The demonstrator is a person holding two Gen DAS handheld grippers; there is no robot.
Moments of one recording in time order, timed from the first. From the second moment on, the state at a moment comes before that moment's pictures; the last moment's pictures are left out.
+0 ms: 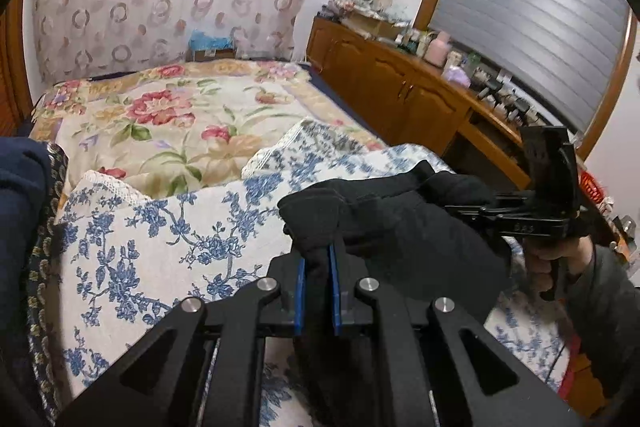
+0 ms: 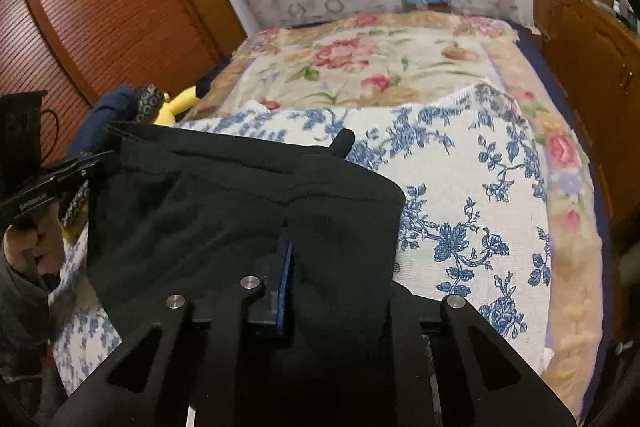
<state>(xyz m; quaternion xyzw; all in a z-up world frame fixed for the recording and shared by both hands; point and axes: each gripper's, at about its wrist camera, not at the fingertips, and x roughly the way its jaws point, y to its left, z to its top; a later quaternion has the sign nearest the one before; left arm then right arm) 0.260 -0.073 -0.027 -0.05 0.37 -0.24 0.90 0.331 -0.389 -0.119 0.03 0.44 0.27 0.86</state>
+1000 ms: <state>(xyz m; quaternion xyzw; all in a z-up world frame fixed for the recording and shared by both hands) 0.138 0.121 0.048 -0.11 0.23 -0.08 0.96 0.330 -0.163 0.046 -0.13 0.24 0.41 0.87</state>
